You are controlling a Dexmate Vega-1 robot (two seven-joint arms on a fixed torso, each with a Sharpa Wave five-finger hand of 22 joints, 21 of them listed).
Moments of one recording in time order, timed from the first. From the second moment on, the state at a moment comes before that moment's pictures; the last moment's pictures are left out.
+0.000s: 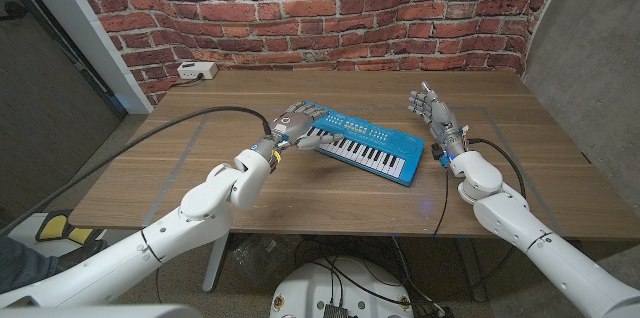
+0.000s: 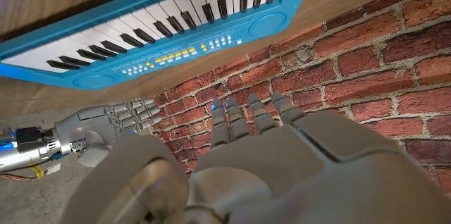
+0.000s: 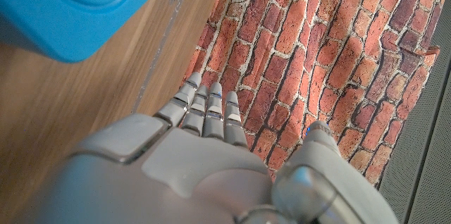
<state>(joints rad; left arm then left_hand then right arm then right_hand) 1.01 0.84 0.61 -2.11 0.80 0.32 0.11 0.28 0.07 -0.12 0.09 0.29 0.21 -0.09 0.18 0.19 0.18 -0.07 0.21 0.19 0.09 -0.04 0.19 0.18 -0.03 0.05 0.21 0.18 -1.03 -0.60 -0.35 -1.56 0.51 0.31 -0.14 0.21 0.01 0.21 -0.10 0.18 0.25 0.10 0.20 0.19 0.28 0.15 0.22 0.18 0.16 0.10 0.19 0.18 0.23 0.00 0.34 0.18</state>
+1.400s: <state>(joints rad) 1.11 0.76 0.37 -1.89 0.04 -0.17 0.27 0.30 0.09 -0.13 0.09 0.28 0.21 -0.03 0.19 0.19 0.19 -0.03 0.20 0.19 0.09 -0.03 0.19 0.18 -0.01 0.01 0.21 0.18 -0.99 -0.59 -0.35 -1.53 0.51 0.35 -0.09 0.21 0.01 0.20 -0.10 0.18 0.25 0.09 0.20 0.19 0.28 0.15 0.22 0.18 0.16 0.10 0.19 0.18 0.23 0.00 0.33 0.18</state>
